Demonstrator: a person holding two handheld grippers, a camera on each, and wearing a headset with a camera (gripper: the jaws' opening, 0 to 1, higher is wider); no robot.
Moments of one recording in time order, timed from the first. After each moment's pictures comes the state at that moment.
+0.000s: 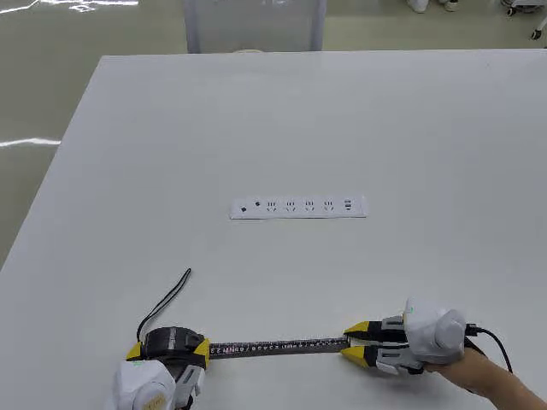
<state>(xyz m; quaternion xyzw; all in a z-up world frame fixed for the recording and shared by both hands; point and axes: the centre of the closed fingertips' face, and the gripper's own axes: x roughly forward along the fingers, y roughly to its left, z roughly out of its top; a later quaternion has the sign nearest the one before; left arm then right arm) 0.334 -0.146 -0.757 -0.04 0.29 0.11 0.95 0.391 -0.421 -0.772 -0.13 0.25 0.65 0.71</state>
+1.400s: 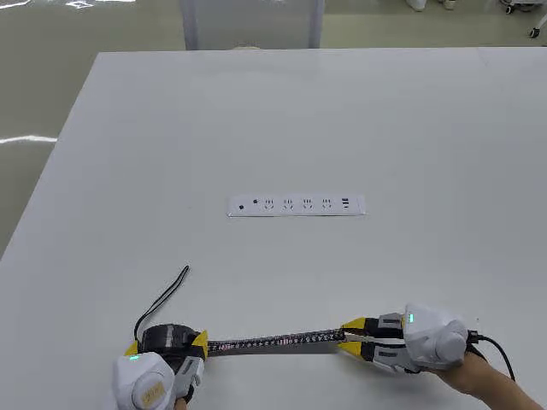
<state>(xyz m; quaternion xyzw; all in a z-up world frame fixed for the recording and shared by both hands) 0.336 -0.143 -0.759 -0.08 0.29 0.15 0.94 0.388 -0.414 -0.761 -0.15 0.21 0.65 0.71</state>
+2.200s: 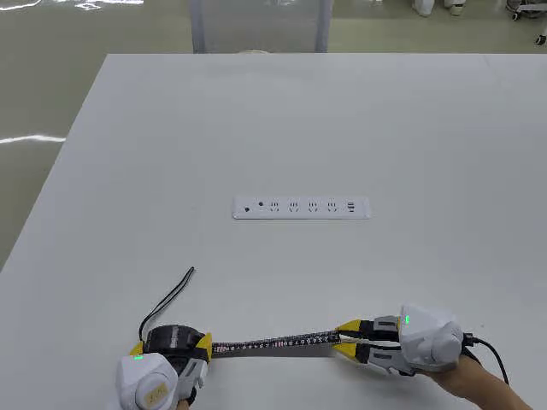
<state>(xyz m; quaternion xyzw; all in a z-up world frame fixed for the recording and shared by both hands) 0.336 -0.143 -0.758 -0.08 0.29 0.14 0.94 0.389 -0.399 -0.756 -0.14 0.21 0.66 0.71</state>
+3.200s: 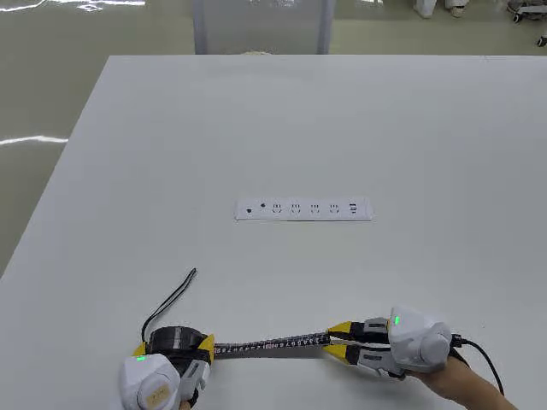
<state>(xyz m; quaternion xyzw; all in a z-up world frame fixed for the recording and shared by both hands) 0.335 -0.143 -0.758 -0.08 0.29 0.13 0.94 0.385 -0.381 -0.757 -0.12 0.21 0.66 0.71</state>
